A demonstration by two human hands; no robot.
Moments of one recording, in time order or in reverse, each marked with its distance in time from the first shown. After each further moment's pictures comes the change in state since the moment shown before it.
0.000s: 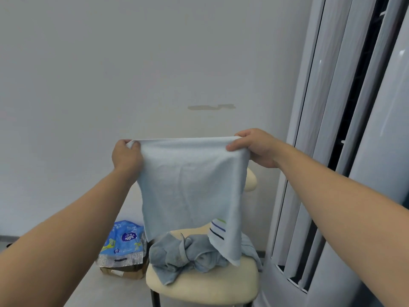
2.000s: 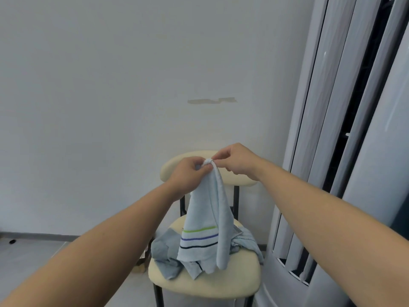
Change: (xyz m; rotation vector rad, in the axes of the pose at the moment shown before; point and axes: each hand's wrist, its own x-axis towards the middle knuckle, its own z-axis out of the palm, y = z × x) left_hand -0.112 0.008 0.062 0.041 -0.772 0.227; right_hand 0.016 0.048 0.046 -0.351 0.077 0.004
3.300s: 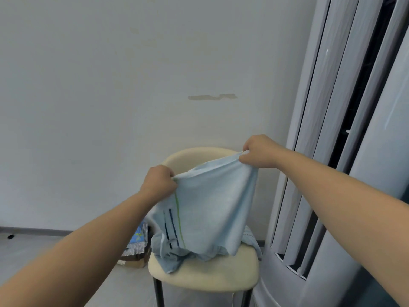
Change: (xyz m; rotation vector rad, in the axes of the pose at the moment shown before) left_hand -0.010 -0.056 -0.049 0.737 0.102 -0.145; right_hand -0.010 0.005 -0.046 -0.763 0.089 -0.002
